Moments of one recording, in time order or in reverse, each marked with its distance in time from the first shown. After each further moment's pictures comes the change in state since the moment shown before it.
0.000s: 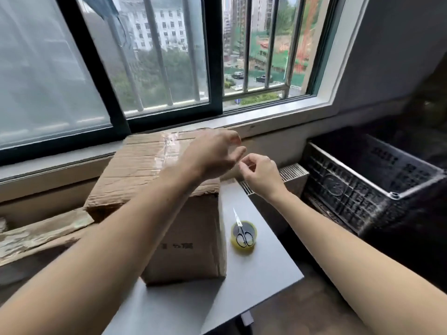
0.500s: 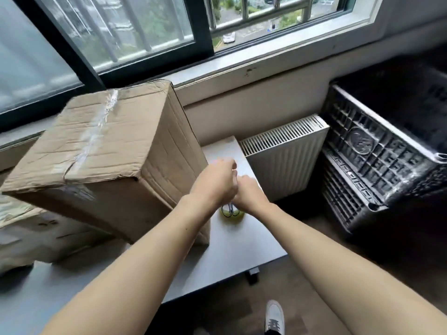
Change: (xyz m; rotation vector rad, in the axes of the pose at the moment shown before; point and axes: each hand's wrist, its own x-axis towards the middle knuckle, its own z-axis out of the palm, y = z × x) left_hand -0.003 0.044 0.185 0.029 -0.346 -0.443; right_hand -0.021 0.186 0.092 -0.239 -0.598 0.134
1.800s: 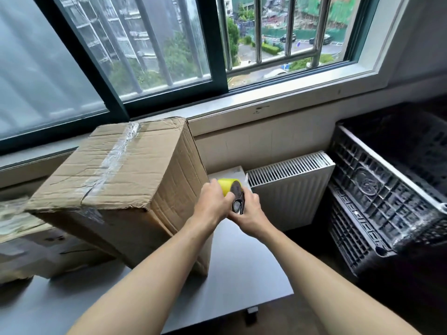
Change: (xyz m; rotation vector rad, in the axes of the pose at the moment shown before) left_hand 0.027 -0.008 -0.003 -0.272 0.138 -0.376; right_hand -0.011 -0.012 -0.037 0.606 0.078 -0.008
